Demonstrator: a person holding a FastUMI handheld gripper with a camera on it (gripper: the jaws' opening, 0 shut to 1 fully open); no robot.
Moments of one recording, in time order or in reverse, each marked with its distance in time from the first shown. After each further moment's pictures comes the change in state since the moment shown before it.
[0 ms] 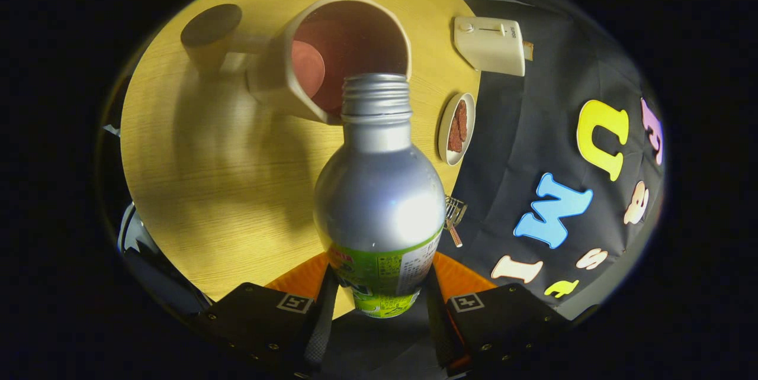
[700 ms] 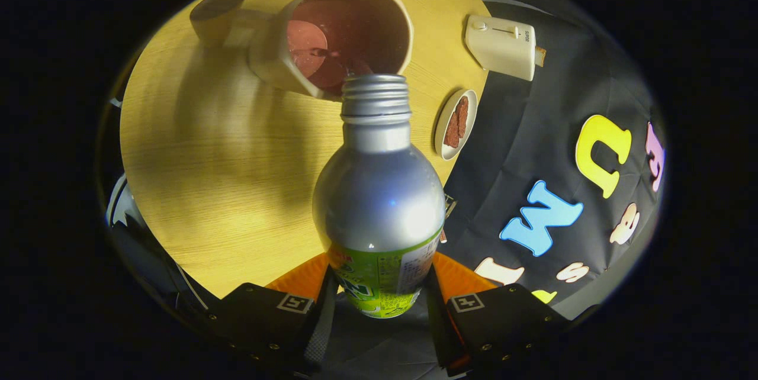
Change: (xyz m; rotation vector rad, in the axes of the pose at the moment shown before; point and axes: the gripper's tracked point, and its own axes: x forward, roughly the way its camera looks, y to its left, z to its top) arm -0.002 -0.023 -0.008 -0.111 0.063 -0.043
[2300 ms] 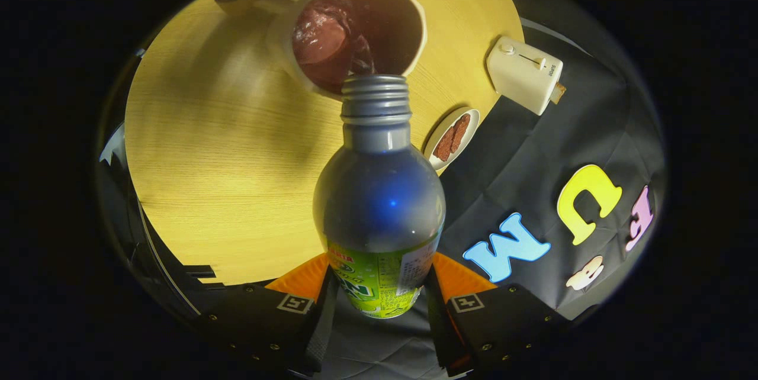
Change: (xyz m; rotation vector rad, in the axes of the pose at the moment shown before) arm -0.012 -0.039 0.001 -0.261 0.037 -0.067
